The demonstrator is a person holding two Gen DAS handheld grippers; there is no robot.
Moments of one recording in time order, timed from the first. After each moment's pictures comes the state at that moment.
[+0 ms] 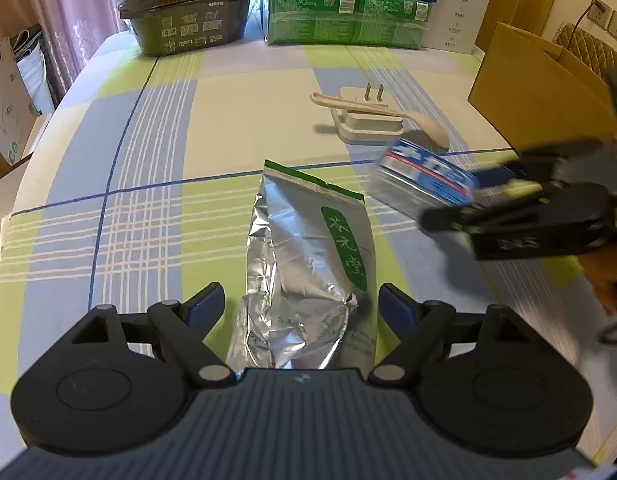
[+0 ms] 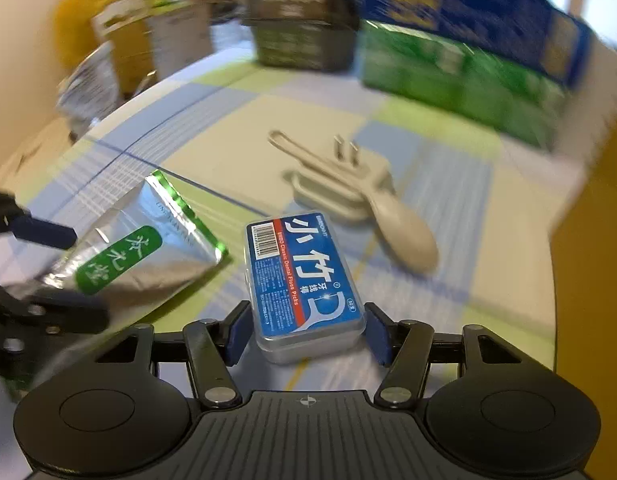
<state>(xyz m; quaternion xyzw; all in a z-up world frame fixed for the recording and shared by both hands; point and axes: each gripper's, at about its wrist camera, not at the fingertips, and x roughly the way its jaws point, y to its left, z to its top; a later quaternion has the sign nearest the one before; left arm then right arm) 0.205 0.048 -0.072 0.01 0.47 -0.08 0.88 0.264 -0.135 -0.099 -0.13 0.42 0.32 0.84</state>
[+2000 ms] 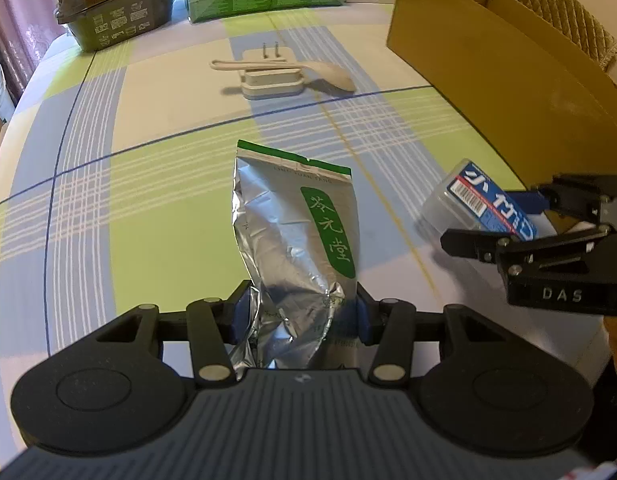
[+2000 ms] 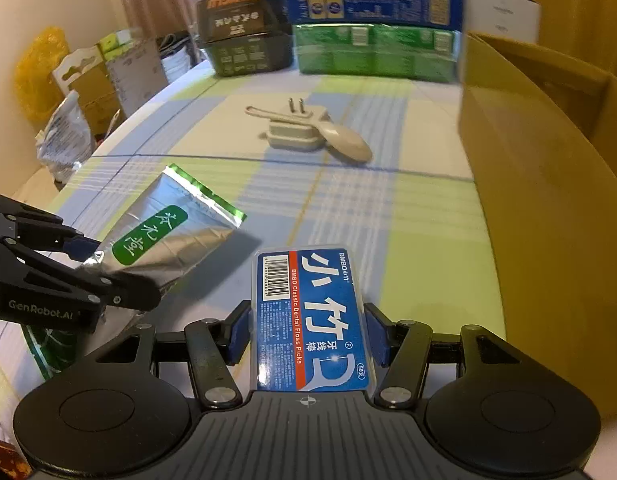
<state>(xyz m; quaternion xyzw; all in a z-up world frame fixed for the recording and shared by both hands) 0.157 -0.012 -0.057 0.05 0.50 -0.14 0.85 0.154 -0.202 -0.078 -0.04 0.43 0.25 0.87</state>
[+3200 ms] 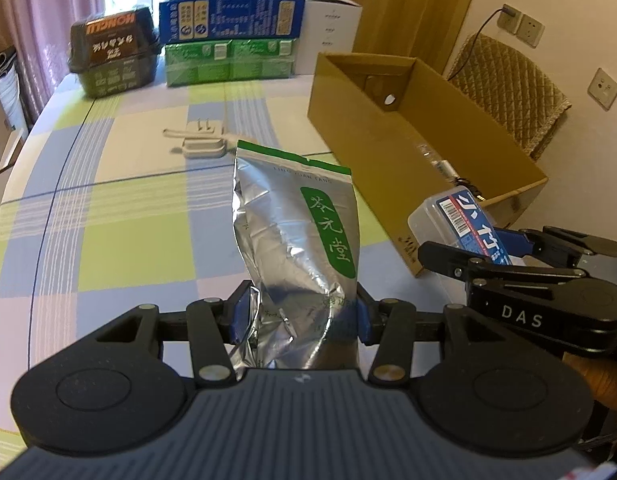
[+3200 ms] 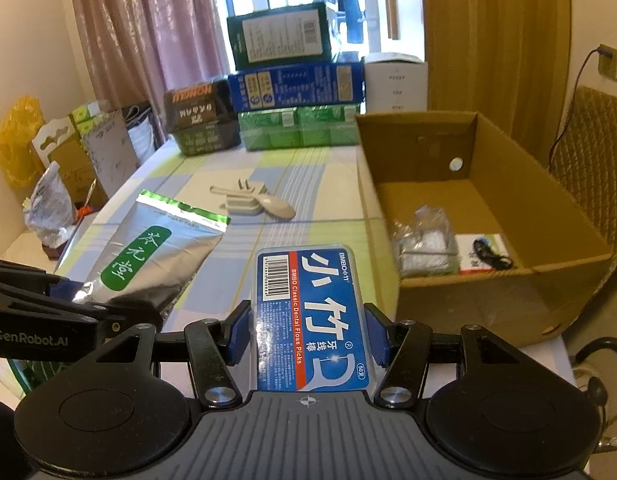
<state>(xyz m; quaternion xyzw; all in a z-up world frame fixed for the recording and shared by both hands) 0.064 -0.094 0.046 -0.01 0.44 -0.14 0.89 0.063 -0.285 0.027 0.00 0.35 0.18 0.92</state>
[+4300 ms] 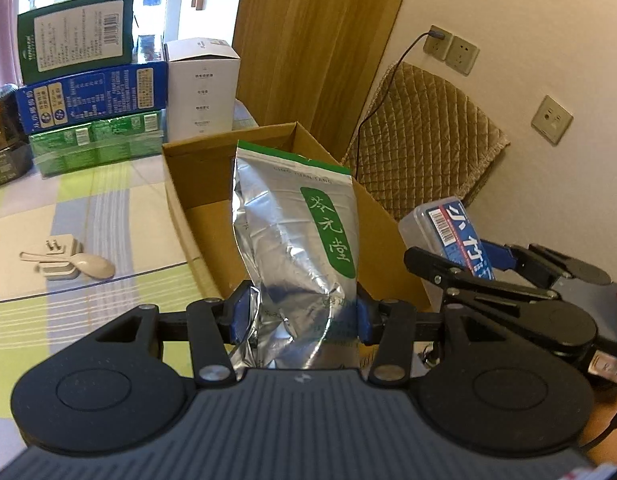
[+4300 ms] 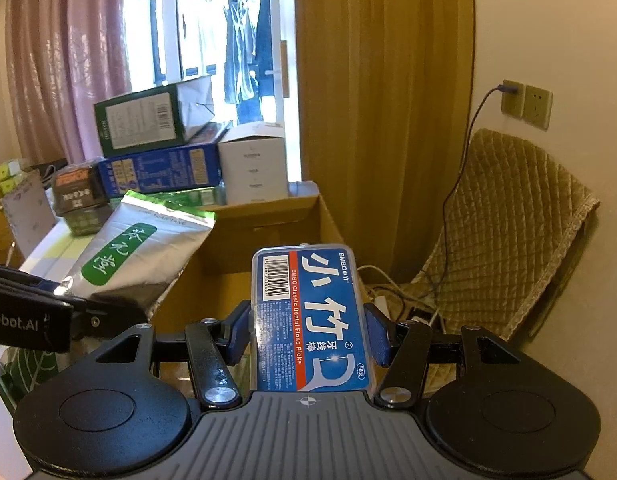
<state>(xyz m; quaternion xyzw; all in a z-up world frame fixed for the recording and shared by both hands) 0.171 -0.259 0.096 -0.02 0.41 -0.22 0.88 0.153 -0.428 0.078 0.00 0.29 0.08 0.95</state>
